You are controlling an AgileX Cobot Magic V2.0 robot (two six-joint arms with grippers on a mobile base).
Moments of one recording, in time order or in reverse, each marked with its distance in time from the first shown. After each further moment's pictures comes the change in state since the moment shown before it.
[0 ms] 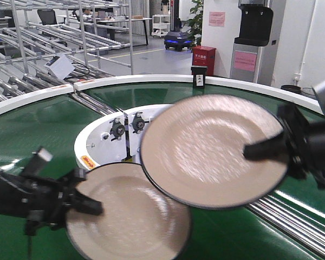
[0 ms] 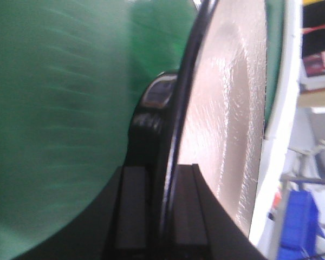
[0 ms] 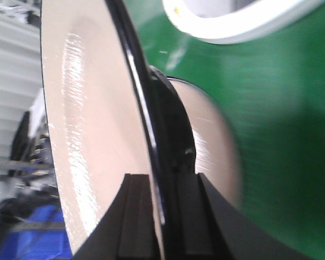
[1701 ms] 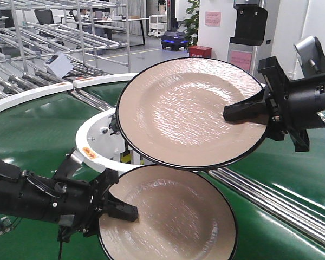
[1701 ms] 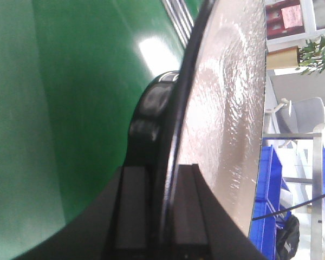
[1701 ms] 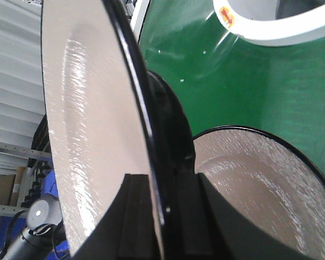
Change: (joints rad) left arm -0.110 -0.009 0.000 -0.077 0.019 -0.010; right arm 0.051 0.073 -0.191 -0.005 0.006 0.071
